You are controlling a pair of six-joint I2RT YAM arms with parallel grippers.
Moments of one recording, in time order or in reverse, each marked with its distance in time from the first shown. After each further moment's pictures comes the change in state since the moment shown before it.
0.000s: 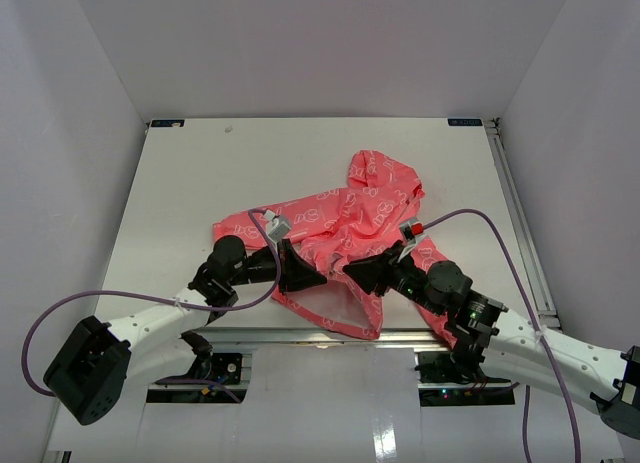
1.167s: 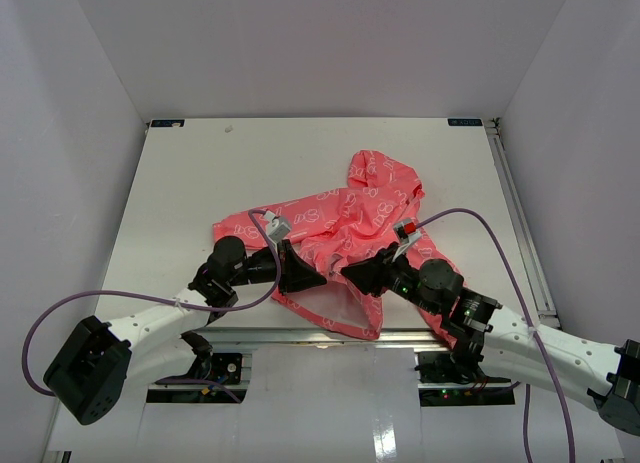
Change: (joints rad) left arm 0.000 0.001 -0.006 0.002 0.000 0.000; right arm -0.001 0.056 0.000 -0.015 0.007 0.035
